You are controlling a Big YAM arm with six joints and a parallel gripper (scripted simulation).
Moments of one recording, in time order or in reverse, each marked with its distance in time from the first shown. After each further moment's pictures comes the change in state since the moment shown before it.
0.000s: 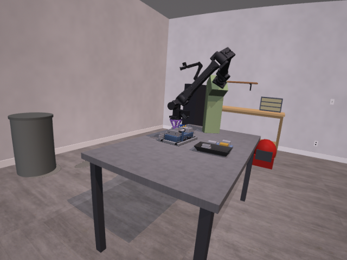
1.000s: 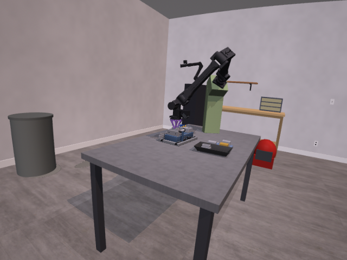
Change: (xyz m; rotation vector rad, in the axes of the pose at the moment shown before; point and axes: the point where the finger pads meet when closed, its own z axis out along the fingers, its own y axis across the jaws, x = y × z) arm -0.001 0.004 -0.001 -0.005 -0.003 -0.001
